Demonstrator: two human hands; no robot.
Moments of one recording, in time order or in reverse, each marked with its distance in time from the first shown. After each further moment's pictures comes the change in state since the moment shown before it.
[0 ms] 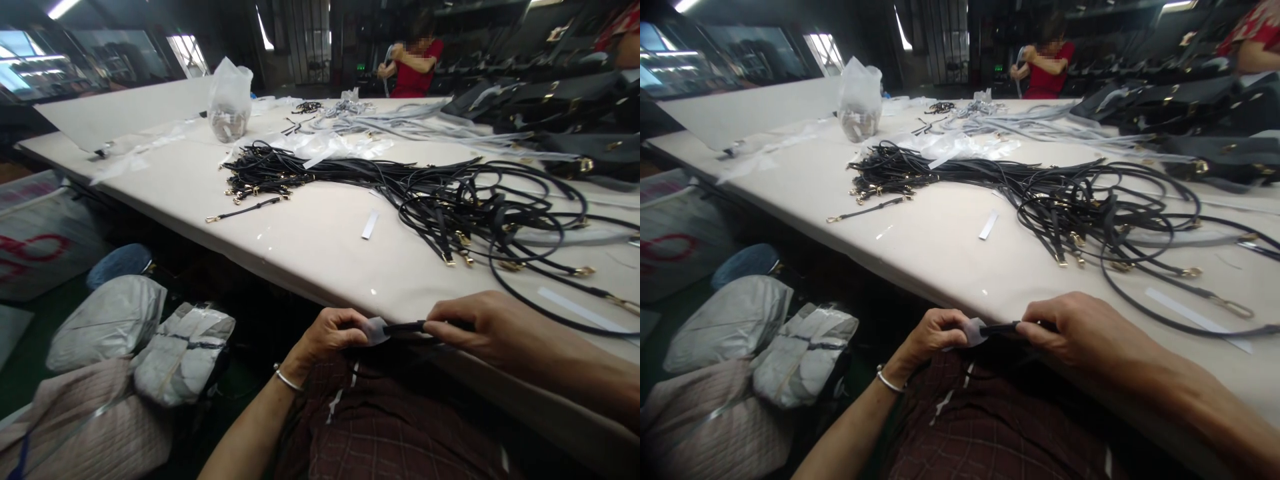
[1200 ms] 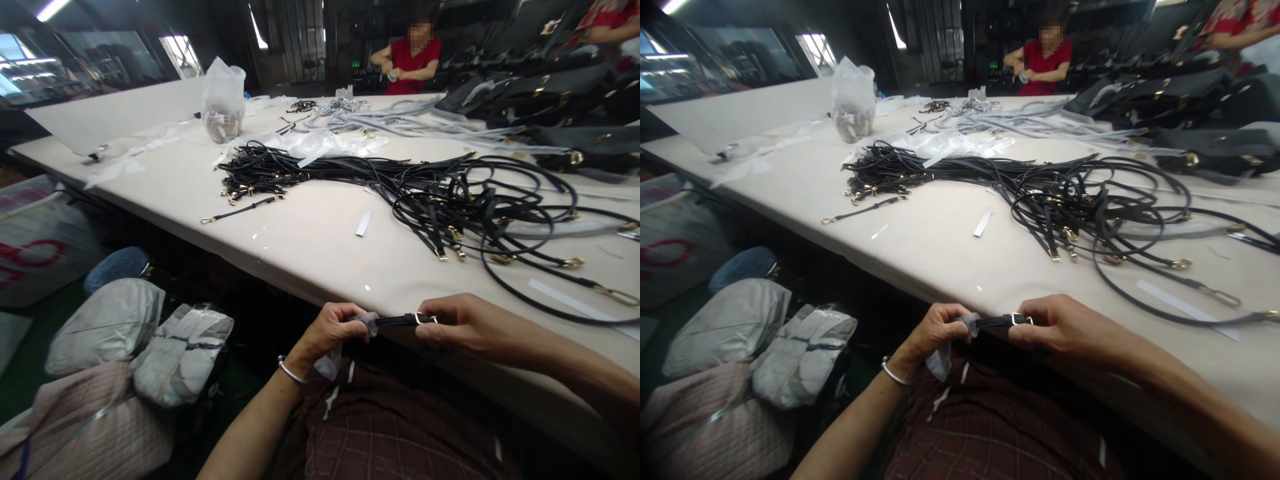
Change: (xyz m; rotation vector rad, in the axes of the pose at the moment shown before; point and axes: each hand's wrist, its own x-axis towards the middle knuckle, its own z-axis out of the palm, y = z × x) left_hand 0.010 -0.008 0.012 -0.079 0.005 -0.089; right_hand 0.007 0.018 0.020 0.425 -0.158 -0.005
